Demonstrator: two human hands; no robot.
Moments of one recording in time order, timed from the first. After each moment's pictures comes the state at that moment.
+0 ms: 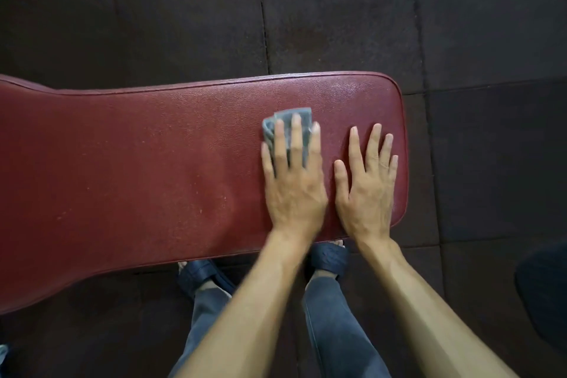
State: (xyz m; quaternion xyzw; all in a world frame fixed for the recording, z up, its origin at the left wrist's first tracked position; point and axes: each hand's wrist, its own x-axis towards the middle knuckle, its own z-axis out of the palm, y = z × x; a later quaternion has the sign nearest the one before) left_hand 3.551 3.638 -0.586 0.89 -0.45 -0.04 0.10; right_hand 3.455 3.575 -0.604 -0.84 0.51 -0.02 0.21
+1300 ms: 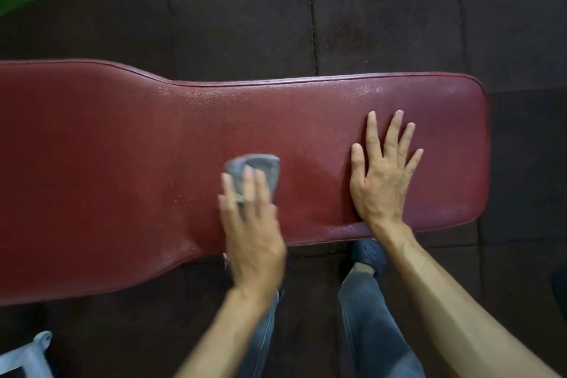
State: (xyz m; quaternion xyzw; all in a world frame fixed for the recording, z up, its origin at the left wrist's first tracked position) left_hand 3.656 3.834 -0.557 0.91 -0.39 -0.03 0.10; right_hand 3.566 3.646 -0.580 -0.82 0.53 -0.03 0.21
